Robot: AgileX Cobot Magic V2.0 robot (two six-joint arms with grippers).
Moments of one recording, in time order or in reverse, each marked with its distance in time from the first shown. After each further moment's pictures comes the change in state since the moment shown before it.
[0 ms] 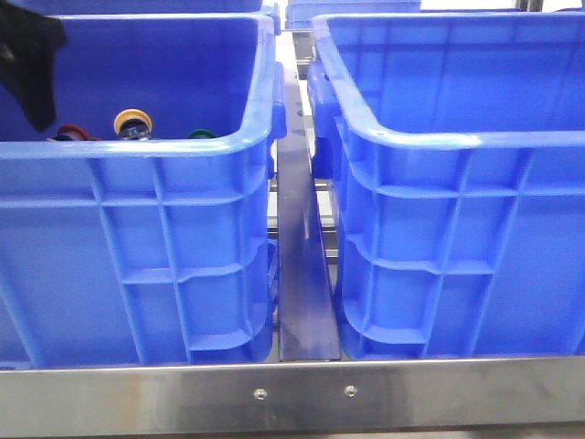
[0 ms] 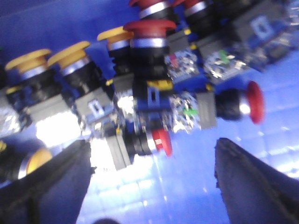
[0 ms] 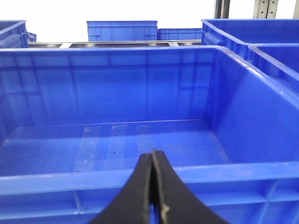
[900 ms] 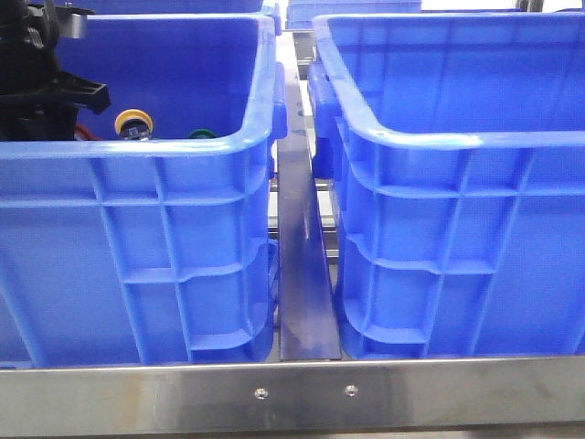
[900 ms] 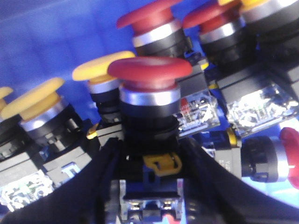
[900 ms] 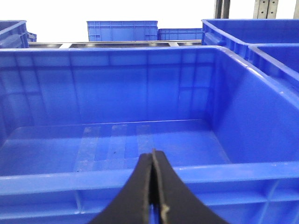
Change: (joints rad) left arm 0.000 0.184 -0.089 0.008 -0.047 0.000; right arm 0.000 0.000 0.000 0.000 0.000 0.000
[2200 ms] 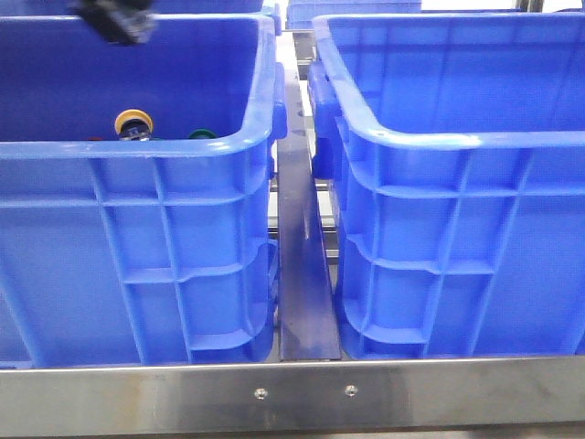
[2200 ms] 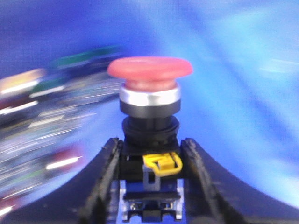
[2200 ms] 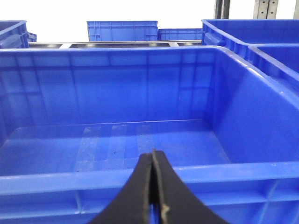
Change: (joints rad) left arm -0.439 -0.662 0.470 -0.128 -0.397 0.000; right arm 0.000 0.000 0.000 0.000 0.000 0.000
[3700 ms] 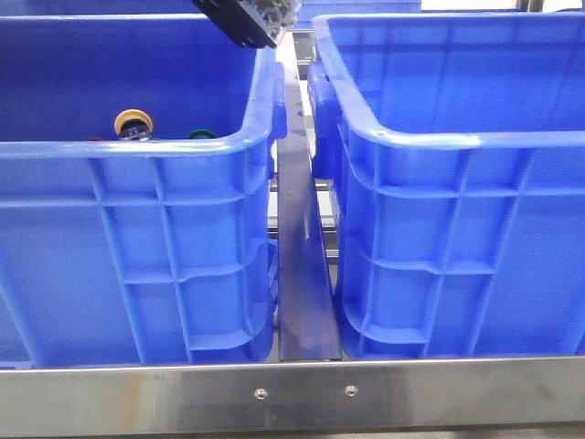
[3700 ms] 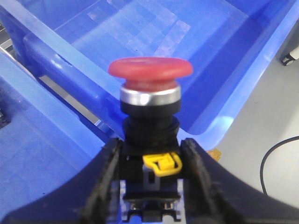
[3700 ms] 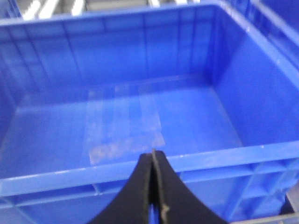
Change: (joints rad) left arm -0.259 0.000 0.006 -0.001 -0.033 0.000; right arm 0.000 0.158 -0.362 0.058 0.516 0.016
